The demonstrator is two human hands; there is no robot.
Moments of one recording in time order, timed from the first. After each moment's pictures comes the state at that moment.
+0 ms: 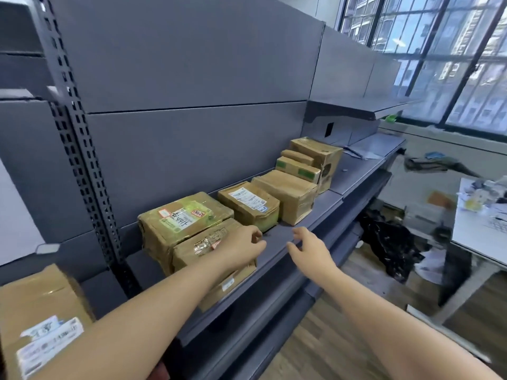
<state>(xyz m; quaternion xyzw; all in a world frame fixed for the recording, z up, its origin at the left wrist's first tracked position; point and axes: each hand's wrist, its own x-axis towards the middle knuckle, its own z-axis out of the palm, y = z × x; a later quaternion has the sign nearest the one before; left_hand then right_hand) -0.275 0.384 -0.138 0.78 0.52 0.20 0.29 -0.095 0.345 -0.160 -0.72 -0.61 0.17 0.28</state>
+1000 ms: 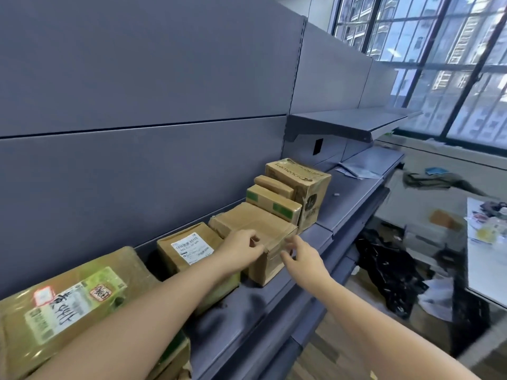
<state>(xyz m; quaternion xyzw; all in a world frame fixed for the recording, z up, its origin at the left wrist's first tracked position) -0.109 0.595 -0.131 0.77 0.53 0.21 0.29 0.062 0.551 -0.158 -0.72 -0.61 0.17 0.29</state>
